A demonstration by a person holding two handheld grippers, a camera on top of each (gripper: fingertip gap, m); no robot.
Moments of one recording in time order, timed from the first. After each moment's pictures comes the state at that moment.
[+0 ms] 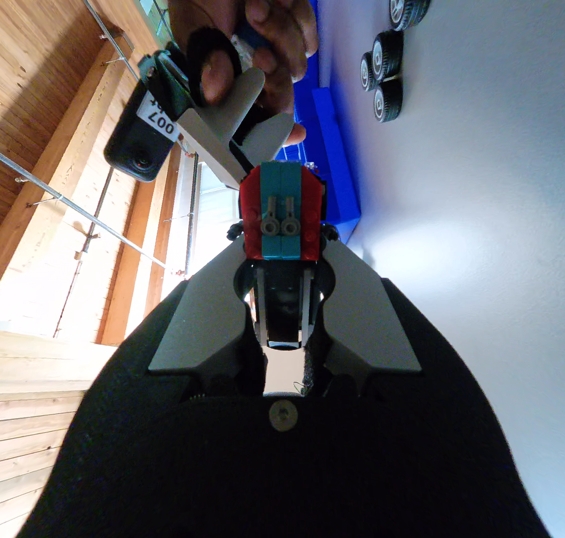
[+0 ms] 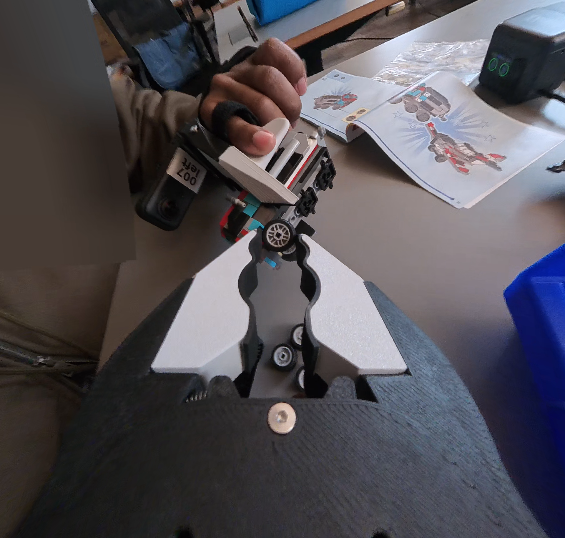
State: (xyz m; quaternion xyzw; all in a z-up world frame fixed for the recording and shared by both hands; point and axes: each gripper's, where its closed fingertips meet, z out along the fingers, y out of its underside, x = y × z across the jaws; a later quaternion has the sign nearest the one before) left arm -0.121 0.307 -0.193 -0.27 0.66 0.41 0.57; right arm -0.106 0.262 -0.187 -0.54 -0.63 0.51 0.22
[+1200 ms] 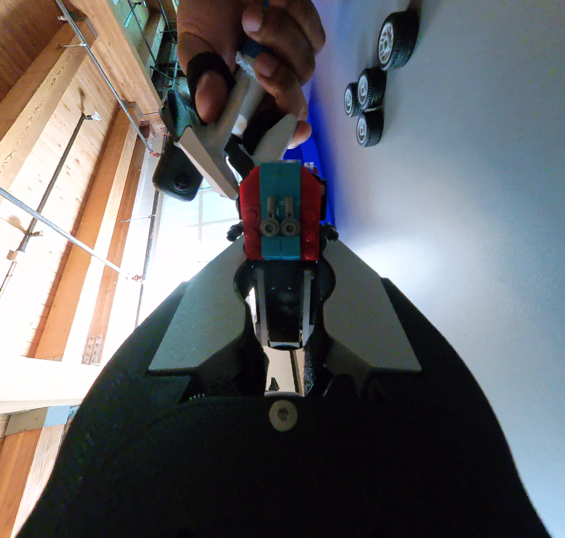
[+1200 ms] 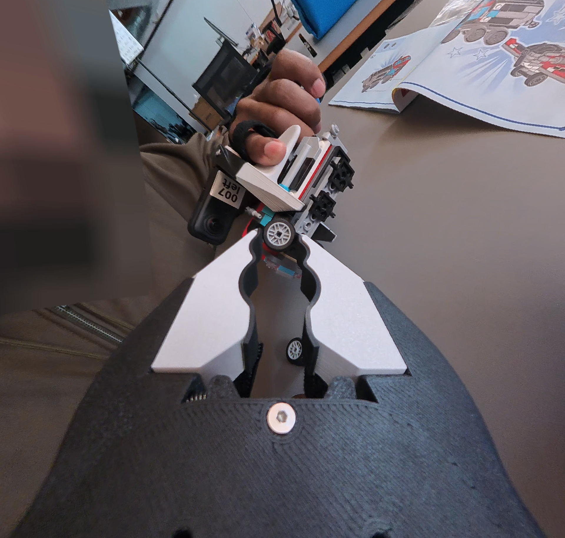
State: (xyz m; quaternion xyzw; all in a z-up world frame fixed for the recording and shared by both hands) left arm -0.115 0.305 -0.204 -0.31 0.67 0.35 0.57; right arm -0.104 0.256 -0.194 -0.57 -0.53 0.63 0.05
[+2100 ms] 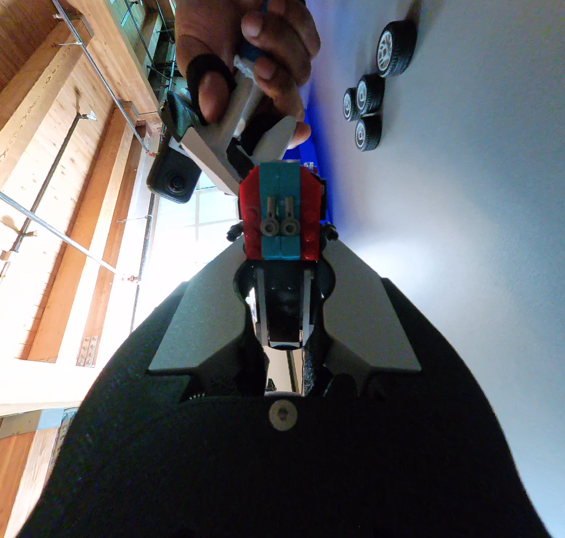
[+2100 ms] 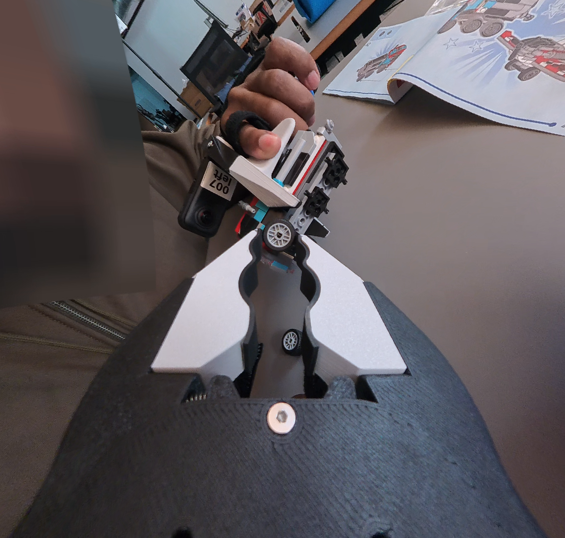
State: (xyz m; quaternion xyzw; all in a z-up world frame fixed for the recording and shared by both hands) left arm -0.113 0.304 -0.205 -0.32 0.68 0.35 0.57; right arm -0.101 0.257 -0.197 -0.57 -0.55 0.61 0.06
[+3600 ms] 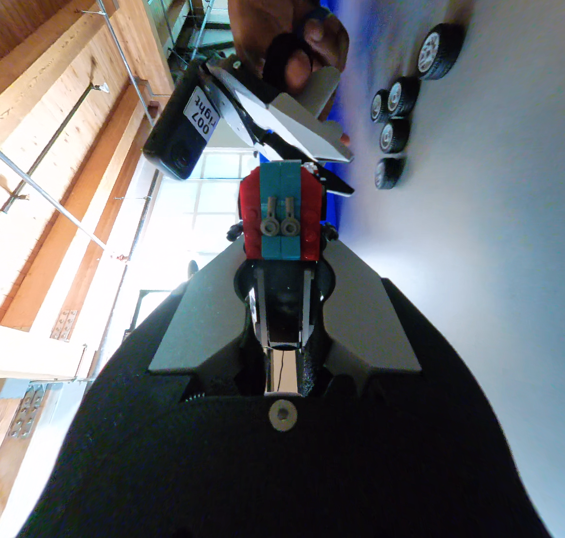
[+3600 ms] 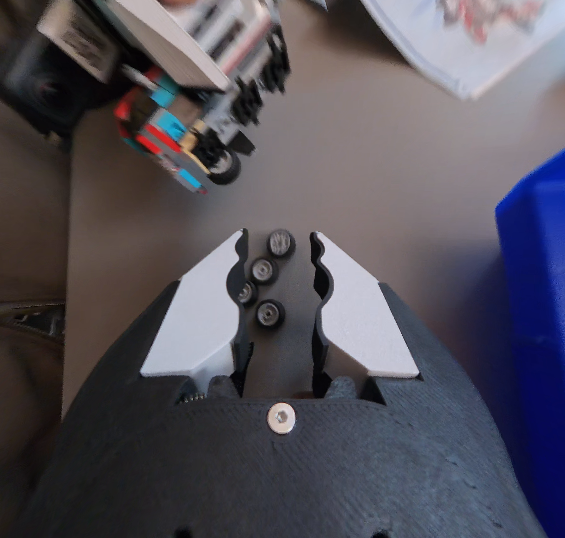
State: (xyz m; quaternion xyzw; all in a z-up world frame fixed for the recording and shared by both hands) left arm -0.120 0.306 -0.195 -0.35 0.64 0.32 0.61; right arm -0.092 0.313 -0.249 -0.60 -0.68 0.41 0.13
